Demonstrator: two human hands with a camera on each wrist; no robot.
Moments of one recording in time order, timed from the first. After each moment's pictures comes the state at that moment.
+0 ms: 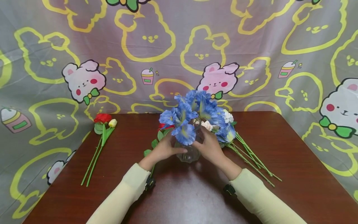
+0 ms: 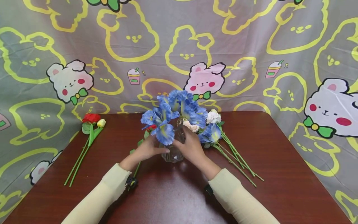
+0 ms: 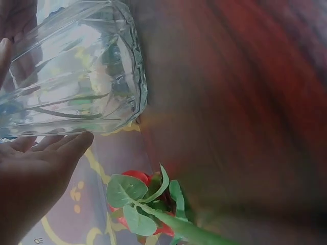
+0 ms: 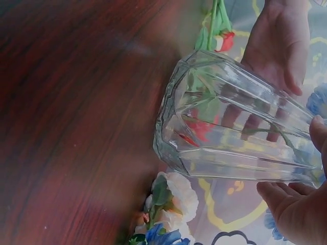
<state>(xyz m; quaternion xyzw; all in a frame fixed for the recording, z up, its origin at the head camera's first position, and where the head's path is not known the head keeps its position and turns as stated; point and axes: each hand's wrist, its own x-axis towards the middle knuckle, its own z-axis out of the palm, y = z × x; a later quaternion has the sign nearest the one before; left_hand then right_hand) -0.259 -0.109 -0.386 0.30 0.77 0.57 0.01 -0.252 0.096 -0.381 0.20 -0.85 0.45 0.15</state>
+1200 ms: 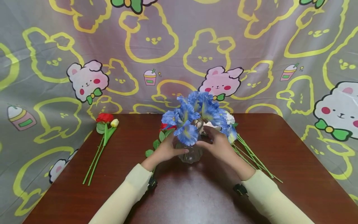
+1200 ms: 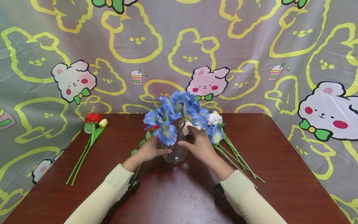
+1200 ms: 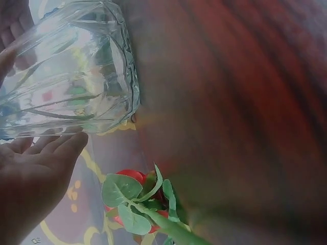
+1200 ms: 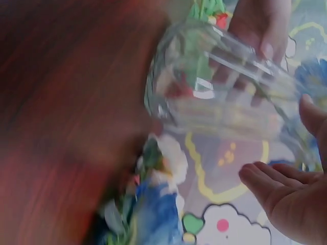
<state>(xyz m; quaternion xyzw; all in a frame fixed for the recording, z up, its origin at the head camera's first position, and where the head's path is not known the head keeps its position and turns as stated) -0.270 -0.113 -0.407 0.27 0.79 0.55 0.00 -0.248 0.125 -0.368 0.21 -0.88 0.42 0.10</state>
